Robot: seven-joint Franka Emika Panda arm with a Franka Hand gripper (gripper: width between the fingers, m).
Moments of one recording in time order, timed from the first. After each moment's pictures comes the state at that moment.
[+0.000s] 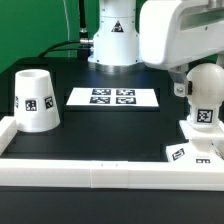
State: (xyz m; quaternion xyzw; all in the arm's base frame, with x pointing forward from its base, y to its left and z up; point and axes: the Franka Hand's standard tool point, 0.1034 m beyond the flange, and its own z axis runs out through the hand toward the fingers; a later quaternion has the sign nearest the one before) arm 0.630 0.084 0.123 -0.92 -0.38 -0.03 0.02
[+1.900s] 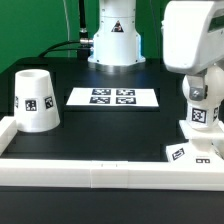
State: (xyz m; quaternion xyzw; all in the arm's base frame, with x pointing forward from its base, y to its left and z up) arm 0.636 0.087 0.119 -0.93 -0.37 -0.03 0.01
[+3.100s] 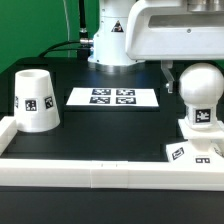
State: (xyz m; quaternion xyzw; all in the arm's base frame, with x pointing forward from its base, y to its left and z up) arm 0.638 0.078 0.119 -0.99 0.10 -0.03 0.02
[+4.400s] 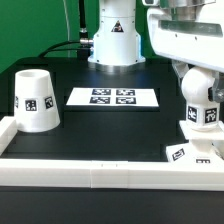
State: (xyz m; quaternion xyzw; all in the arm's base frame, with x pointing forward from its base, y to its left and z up) arm 0.627 0.083 0.113 -0.80 0.59 0.04 0.08
